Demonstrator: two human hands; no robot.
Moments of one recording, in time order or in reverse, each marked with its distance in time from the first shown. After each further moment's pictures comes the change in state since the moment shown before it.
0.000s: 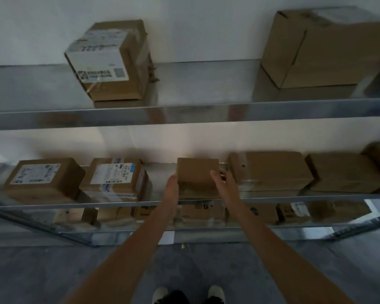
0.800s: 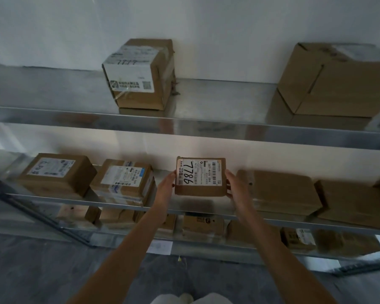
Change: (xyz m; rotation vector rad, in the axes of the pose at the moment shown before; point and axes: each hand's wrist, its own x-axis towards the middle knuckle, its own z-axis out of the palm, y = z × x) left_hand -0.022 0.041 -0.031 -0.071 0.032 0.159; right_hand 0.003 -0.046 -0.014 0.099 -0.105 -0.003
